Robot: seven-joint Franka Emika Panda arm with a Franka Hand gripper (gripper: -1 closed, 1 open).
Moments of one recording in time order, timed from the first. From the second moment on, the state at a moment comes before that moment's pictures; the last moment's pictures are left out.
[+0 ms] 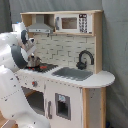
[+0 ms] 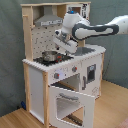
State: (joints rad) arm -1.45 -0.43 1.99 -1.48 0.20 1.90 -0.27
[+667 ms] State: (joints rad) arm -1.60 -0.44 2.12 -1.43 0.22 1.88 -0.32
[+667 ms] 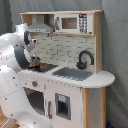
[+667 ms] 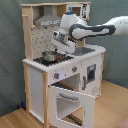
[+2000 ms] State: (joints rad) arm -1.81 -0.59 2.26 -1.17 0.32 1.77 -0.46
